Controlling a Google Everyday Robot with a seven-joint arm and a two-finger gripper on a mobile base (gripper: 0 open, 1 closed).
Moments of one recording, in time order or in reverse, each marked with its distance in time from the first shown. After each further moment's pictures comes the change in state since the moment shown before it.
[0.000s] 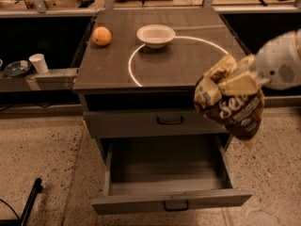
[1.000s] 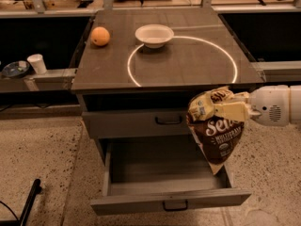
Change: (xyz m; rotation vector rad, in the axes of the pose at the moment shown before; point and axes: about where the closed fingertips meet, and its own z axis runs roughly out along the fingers) arm 0.056 0.006 0.049 -0.095 -0.324 0.309
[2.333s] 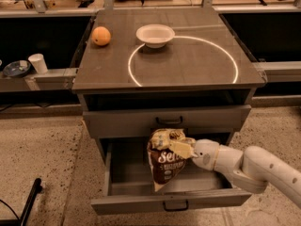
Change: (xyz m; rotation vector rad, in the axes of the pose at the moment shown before) arm 0.135 -0.028 0.175 -0.122 -0.297 0.275
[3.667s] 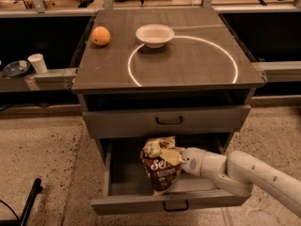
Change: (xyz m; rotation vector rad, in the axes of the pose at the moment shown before) arm 0.061 -0.027 0.033 0.074 0.100 0.133
